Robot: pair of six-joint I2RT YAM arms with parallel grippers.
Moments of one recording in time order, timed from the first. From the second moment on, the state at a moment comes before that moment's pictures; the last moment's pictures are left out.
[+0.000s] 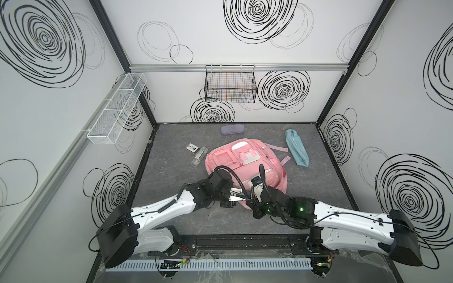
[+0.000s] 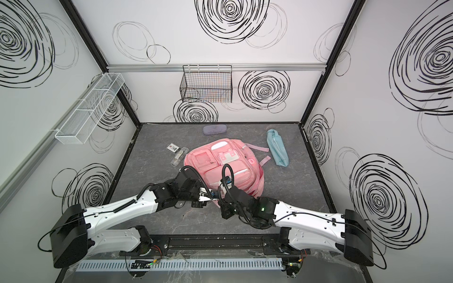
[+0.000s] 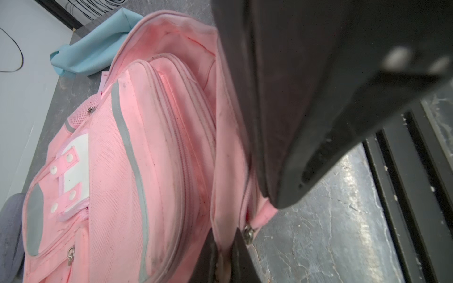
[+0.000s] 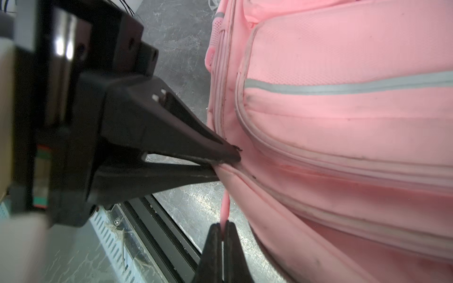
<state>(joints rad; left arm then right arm) -0.85 1.23 0.73 -0.26 0.29 0.74 1.17 1.02 0.65 -0.34 0.12 0.65</state>
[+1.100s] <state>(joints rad) -0.83 1.20 0.69 -0.19 0.33 0.48 1.15 0.96 0.48 -0.11 0.16 0.72</state>
